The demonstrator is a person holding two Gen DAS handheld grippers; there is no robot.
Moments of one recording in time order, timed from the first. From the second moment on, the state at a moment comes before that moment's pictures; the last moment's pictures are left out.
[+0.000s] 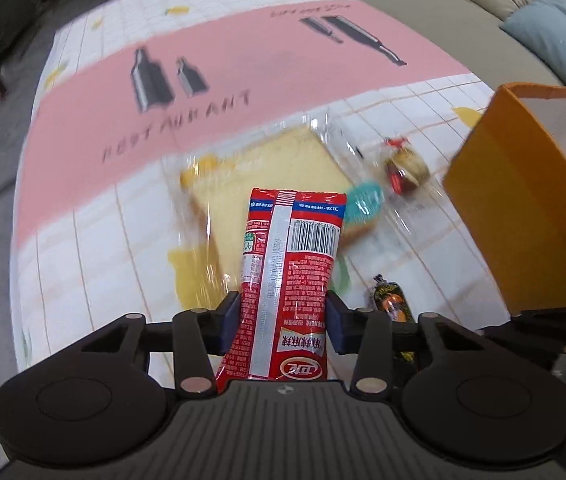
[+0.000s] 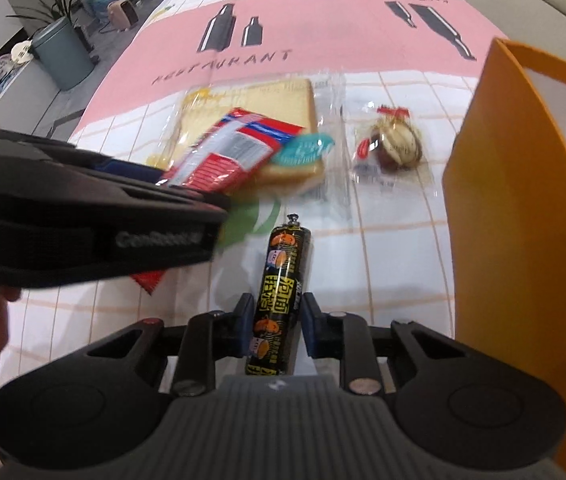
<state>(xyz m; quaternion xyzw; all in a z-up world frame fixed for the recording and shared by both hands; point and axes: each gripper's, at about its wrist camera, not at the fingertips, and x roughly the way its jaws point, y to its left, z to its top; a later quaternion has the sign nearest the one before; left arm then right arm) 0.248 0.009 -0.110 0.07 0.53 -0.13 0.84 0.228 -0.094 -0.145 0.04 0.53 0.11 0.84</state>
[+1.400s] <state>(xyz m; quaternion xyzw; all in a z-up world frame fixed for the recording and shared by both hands) 0.077 0.006 0.004 -0.03 0.51 -0.08 0.86 0.051 -0.167 -0.023 0.08 0.42 0.16 0.89</state>
